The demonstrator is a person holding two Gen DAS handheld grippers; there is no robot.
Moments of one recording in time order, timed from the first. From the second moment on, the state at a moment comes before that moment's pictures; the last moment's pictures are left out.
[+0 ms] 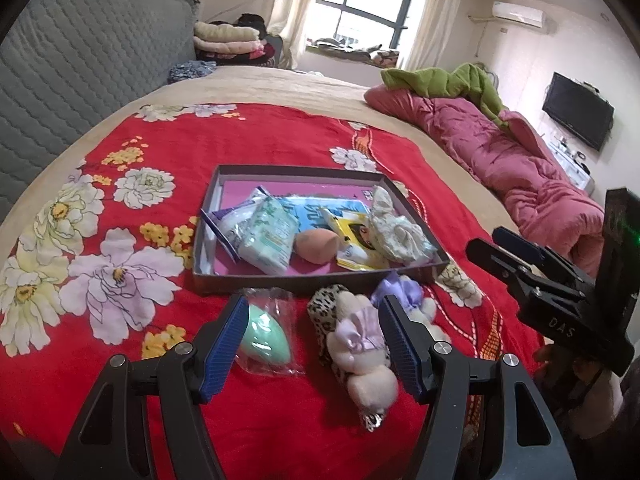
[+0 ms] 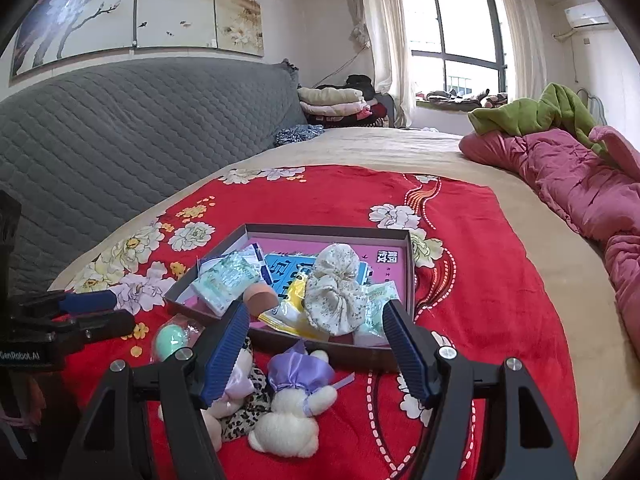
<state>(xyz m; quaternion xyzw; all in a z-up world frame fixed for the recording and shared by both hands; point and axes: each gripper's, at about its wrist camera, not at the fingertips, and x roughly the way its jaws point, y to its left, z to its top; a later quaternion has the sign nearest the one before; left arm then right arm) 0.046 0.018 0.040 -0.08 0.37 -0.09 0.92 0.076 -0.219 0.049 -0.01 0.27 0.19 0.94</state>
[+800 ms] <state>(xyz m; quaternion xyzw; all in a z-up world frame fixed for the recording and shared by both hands) 0.021 -0.005 0.024 -0.08 0.42 -0.12 0.90 0.053 -0.226 0.039 0.00 0.32 0.20 0.93</state>
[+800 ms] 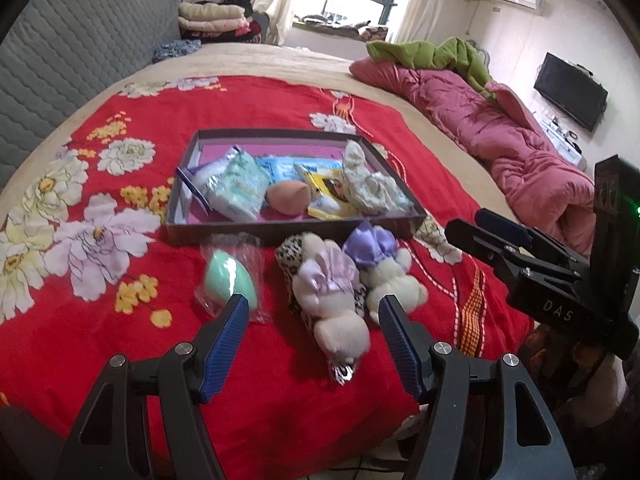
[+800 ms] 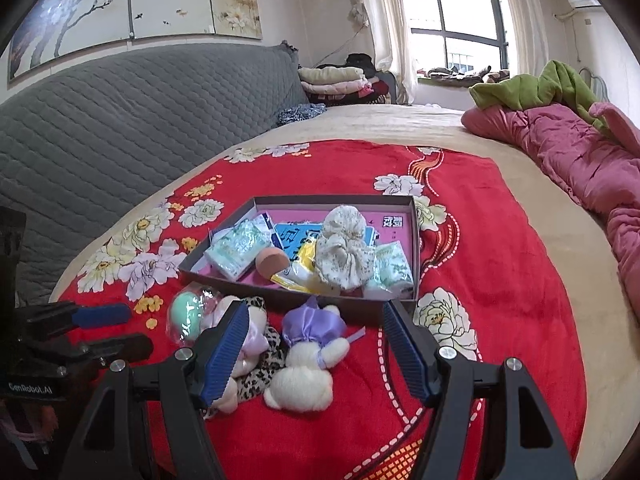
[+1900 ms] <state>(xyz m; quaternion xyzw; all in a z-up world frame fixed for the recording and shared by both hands) 0.051 -0.050 -0.031 -0.01 0.46 -0.11 0.88 0.081 -0.224 -0.012 0.00 0.41 0.20 0.89</state>
